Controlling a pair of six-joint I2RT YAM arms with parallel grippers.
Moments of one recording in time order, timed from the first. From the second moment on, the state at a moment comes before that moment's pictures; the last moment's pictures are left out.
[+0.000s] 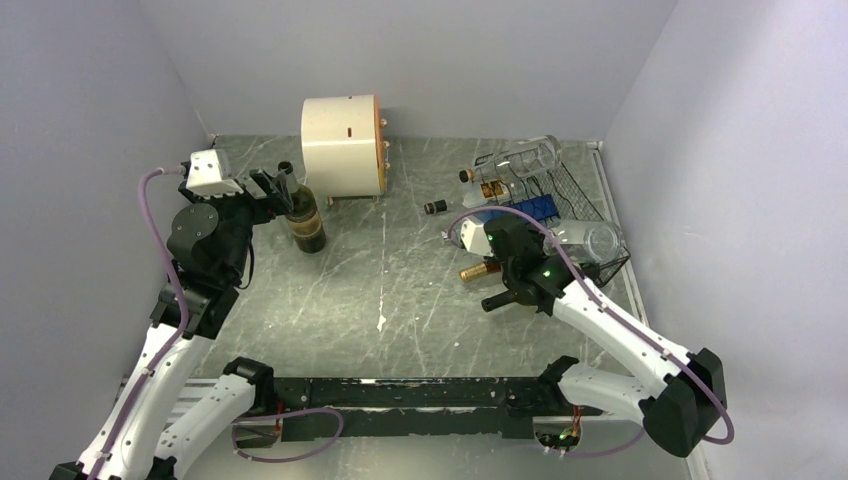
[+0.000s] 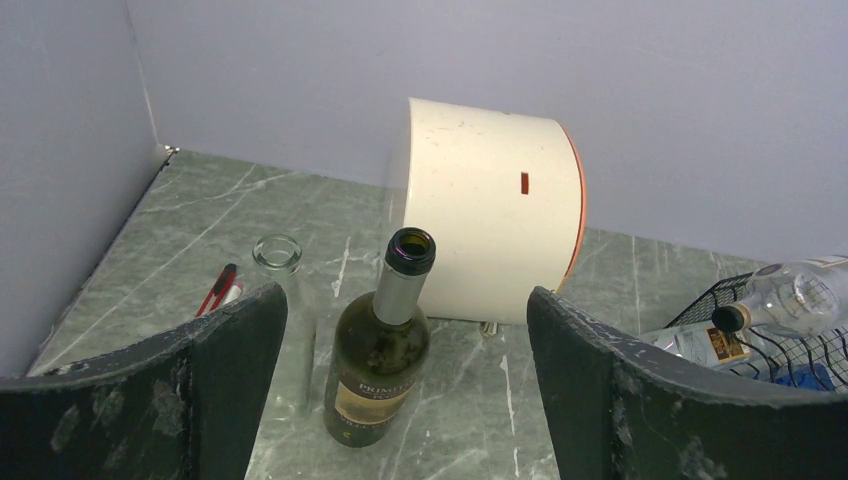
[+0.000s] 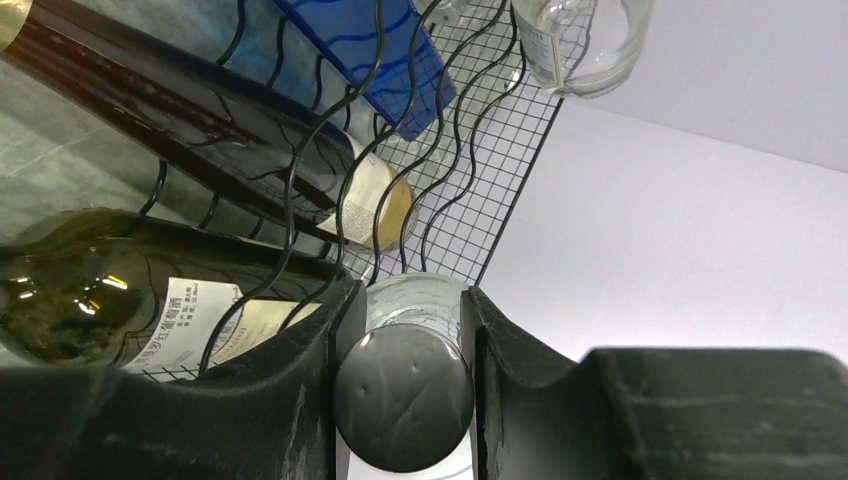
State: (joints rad) left arm -0.33 0.73 0.93 -0.15 -0.36 -0.24; right arm 0.65 1.05 0.82 -0.50 0.66 -0.98
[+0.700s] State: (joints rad) left arm -0.33 0.72 0.93 -0.15 -0.36 -0.24; right arm 0.65 1.21 0.74 -0.36 0.87 -1.00
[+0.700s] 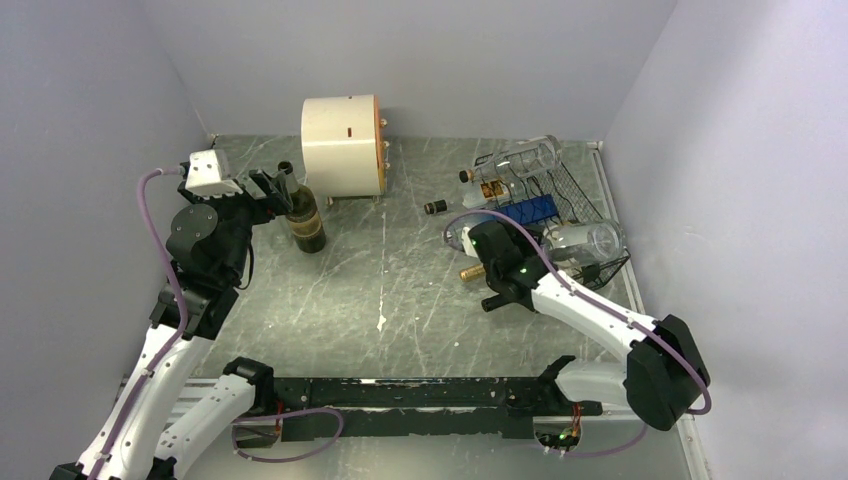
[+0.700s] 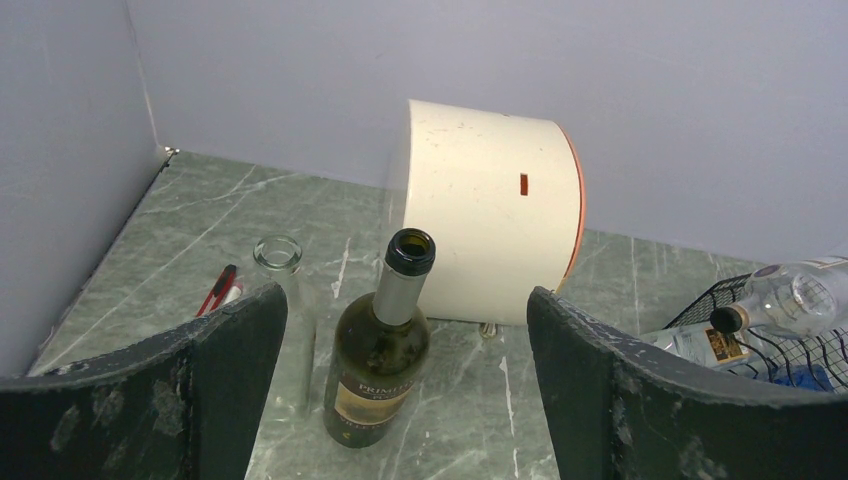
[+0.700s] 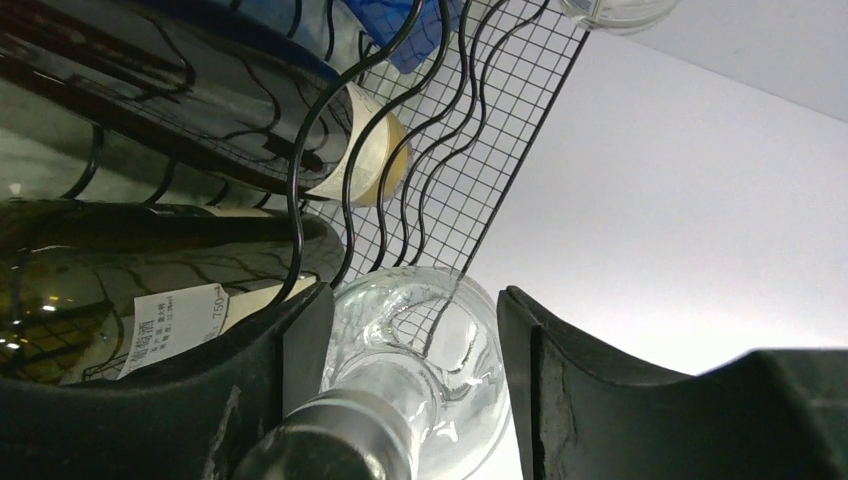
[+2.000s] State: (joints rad) left arm -0.33 0.73 0.93 -0.15 -0.36 -0.24; right arm 0.63 1.19 0.81 -0.40 0.82 -0.89
